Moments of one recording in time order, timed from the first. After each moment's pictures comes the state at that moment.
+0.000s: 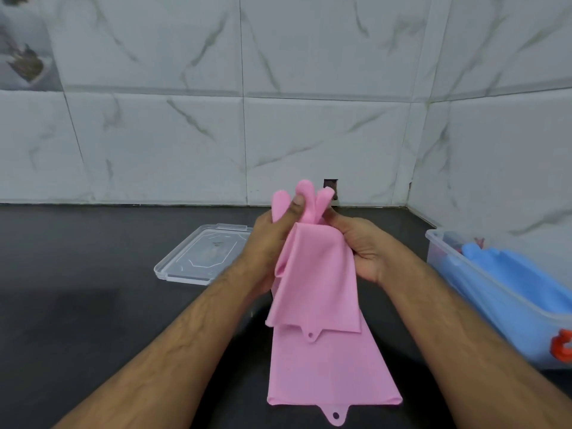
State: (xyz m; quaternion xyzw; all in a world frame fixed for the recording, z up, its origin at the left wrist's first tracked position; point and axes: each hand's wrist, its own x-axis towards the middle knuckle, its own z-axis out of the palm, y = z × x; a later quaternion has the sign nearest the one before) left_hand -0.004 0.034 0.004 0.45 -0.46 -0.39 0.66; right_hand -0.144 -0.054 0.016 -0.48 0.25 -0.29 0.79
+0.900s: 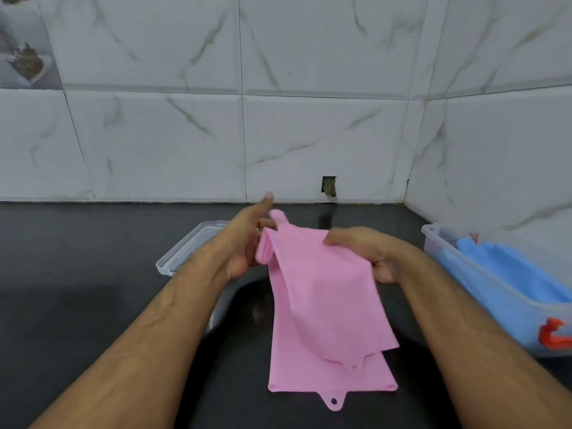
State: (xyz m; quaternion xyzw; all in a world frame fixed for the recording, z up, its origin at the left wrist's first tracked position) left_hand 0.035 0.041 0.013 0.55 -0.36 -0.49 0.57; right_hand -0.169 -0.050 0.012 -0.63 0.40 -0.18 0.64
